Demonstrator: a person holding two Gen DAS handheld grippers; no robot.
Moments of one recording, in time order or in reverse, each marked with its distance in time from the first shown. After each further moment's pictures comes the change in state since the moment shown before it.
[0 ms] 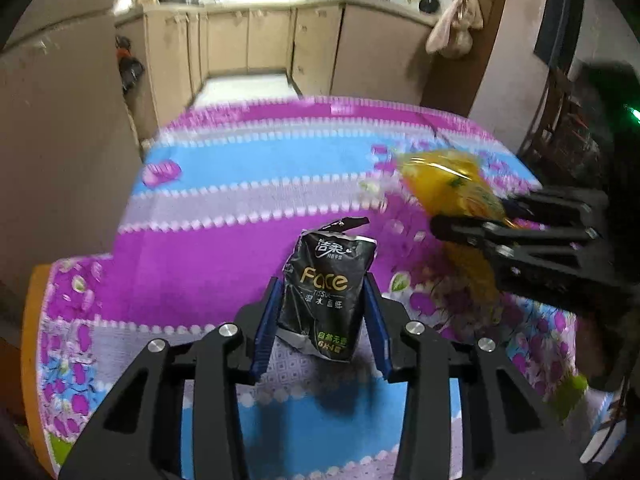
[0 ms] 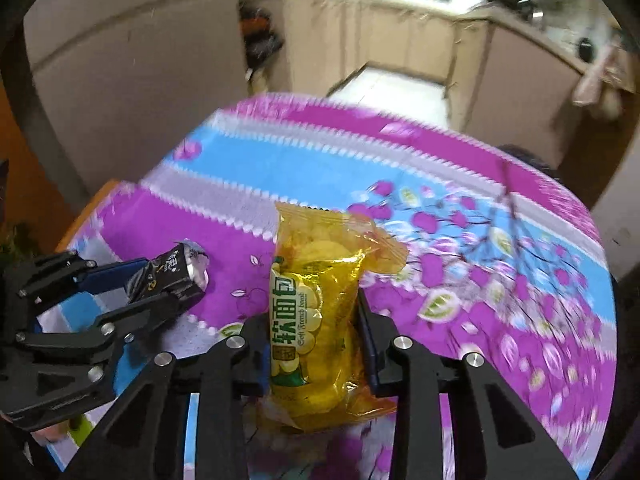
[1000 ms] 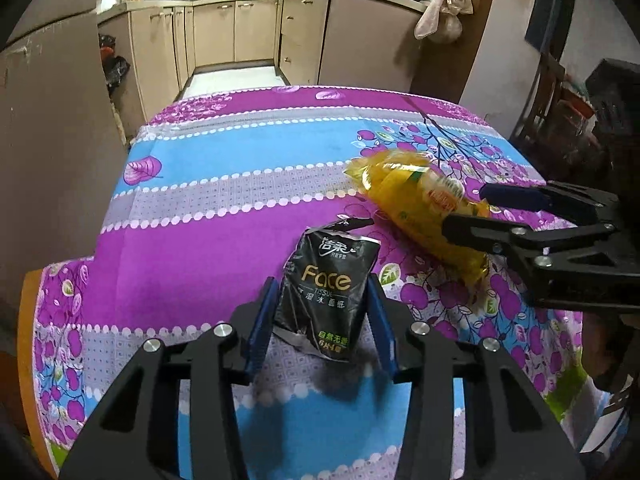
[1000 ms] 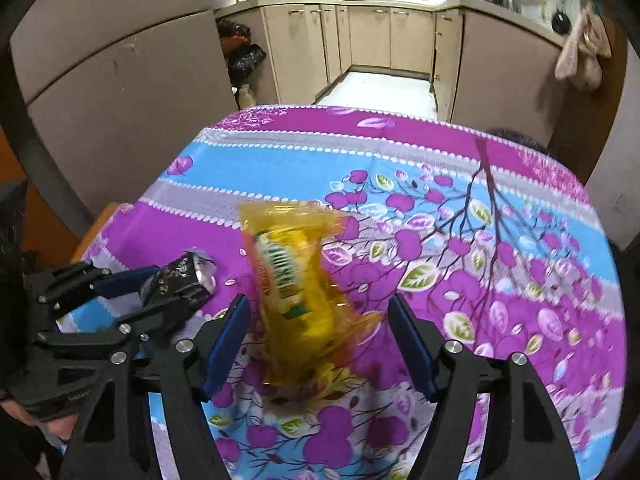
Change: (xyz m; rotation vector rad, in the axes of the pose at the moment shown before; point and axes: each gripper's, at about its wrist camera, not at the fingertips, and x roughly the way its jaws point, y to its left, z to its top) left arm 0.019 -0.001 0.000 0.021 0.084 -0.045; right arm 0.005 -0.017 0.001 0.042 0.042 0.037
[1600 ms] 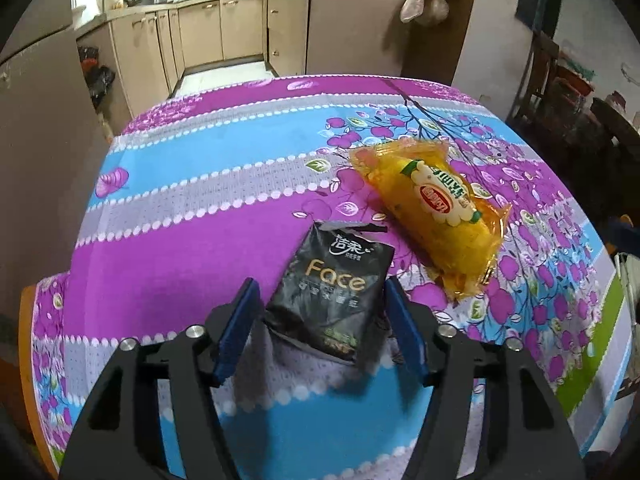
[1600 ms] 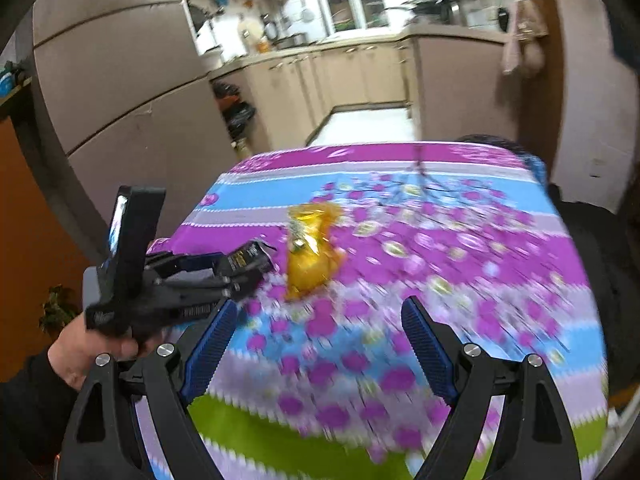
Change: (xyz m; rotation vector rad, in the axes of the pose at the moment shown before) left arm 0.014 -0.031 0.003 0.085 0.024 0.034; right arm -0.102 -0.017 -0.072 0.151 -0.141 0.076
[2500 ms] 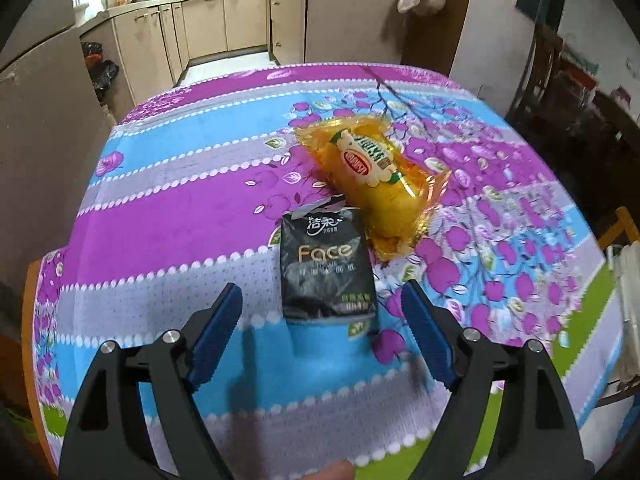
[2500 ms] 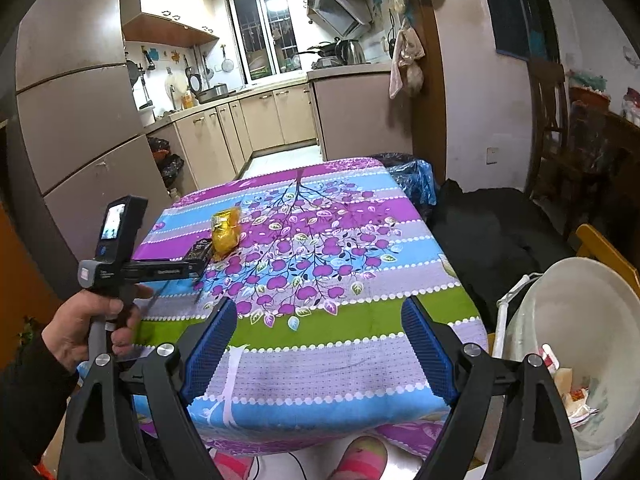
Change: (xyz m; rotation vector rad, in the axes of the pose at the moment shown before) left arm -0.014 -0.047 -0.016 -0.022 0.057 0.037; right arm -0.205 -0.038 -0.133 0.181 -0.207 -0.287
